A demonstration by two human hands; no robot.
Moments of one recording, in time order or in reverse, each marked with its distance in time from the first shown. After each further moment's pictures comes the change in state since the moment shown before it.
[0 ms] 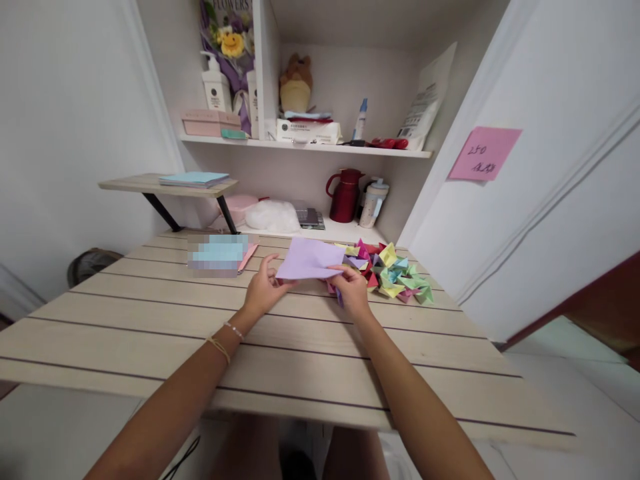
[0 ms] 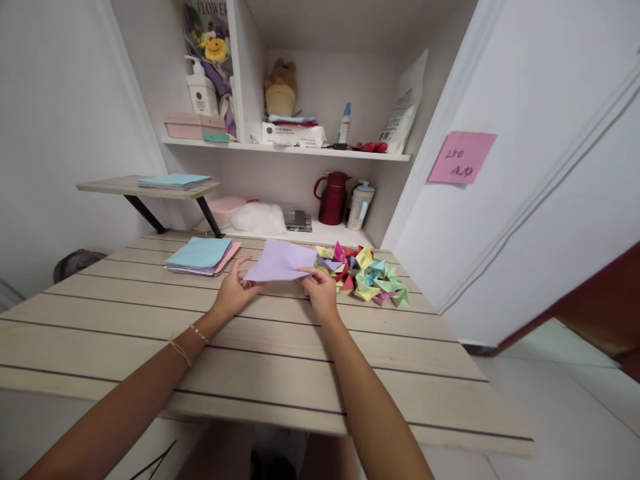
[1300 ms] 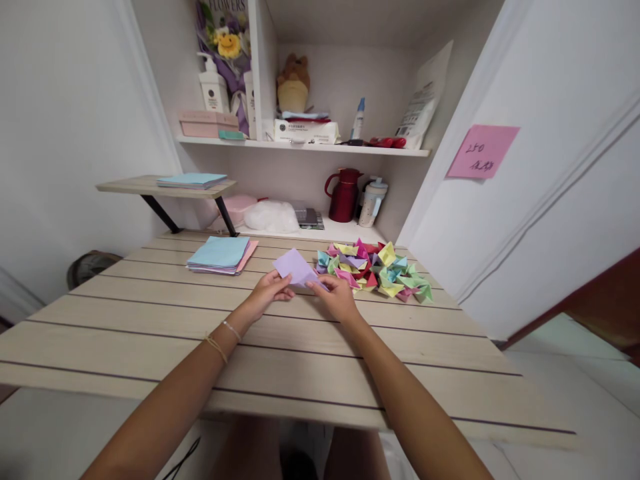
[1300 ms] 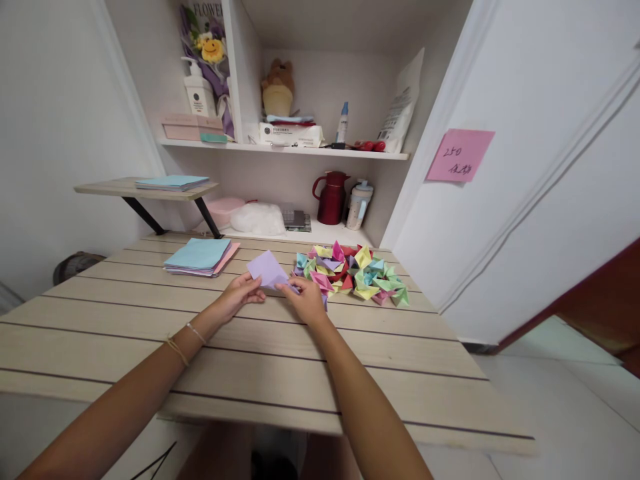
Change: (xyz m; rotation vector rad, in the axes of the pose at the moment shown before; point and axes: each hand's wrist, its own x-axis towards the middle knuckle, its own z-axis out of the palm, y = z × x) left_hand 0.002 0.001 0.004 -0.676 -0.318 -0.403; right_hand -0.013 -0.003 0.014 -0.356 -0.278 -0.246
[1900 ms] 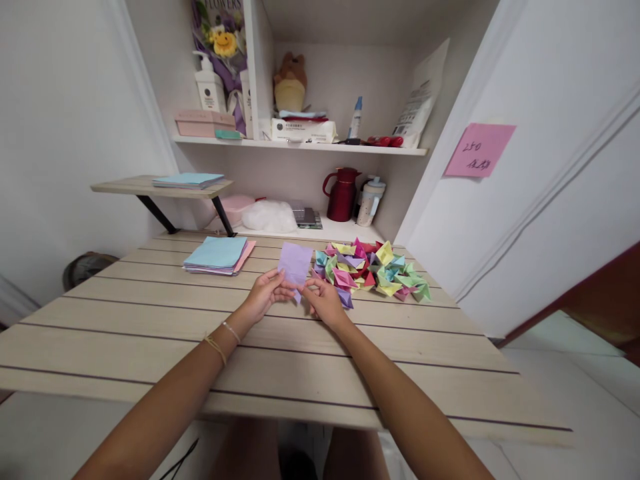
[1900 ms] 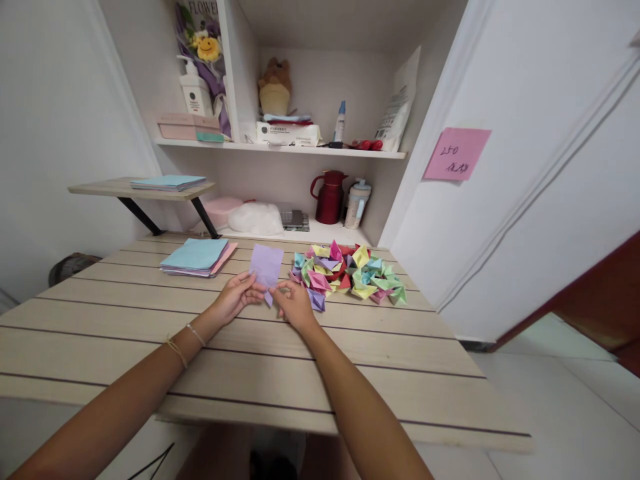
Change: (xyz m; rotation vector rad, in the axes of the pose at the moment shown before) left_hand 0.001 -0.005 0.002 -0.111 0.018 0.032; right_hand -0.009 0.009 0.022 0.241 -0.061 0.385
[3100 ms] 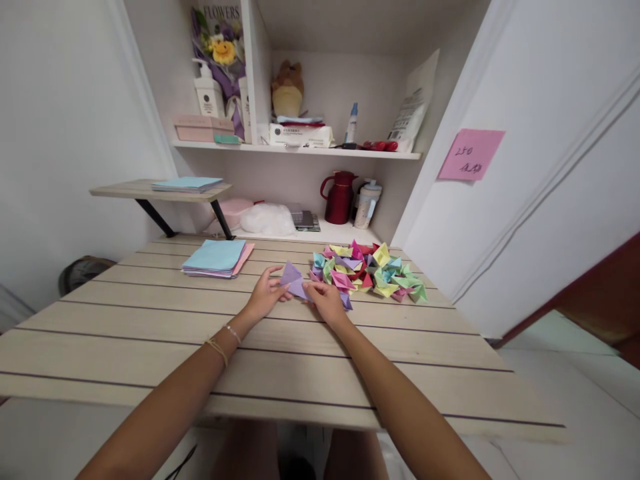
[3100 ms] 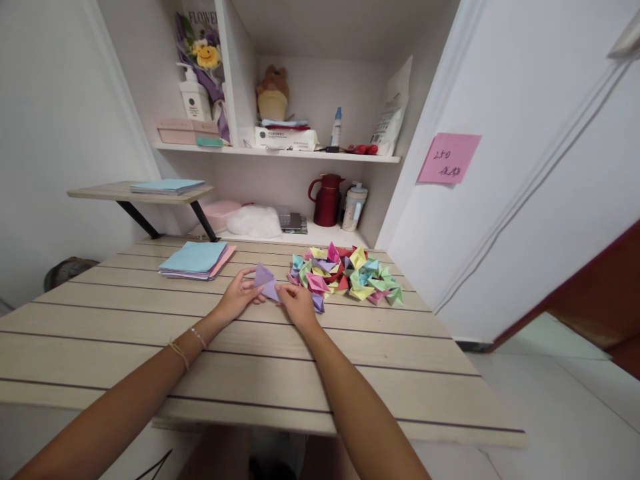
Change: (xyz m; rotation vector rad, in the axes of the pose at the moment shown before) left_hand 0.007 -0.008 -0.001 0.208 0.088 0.109; right_hand 0.009 0.006 -0.007 -0.084 0.109 -0.110
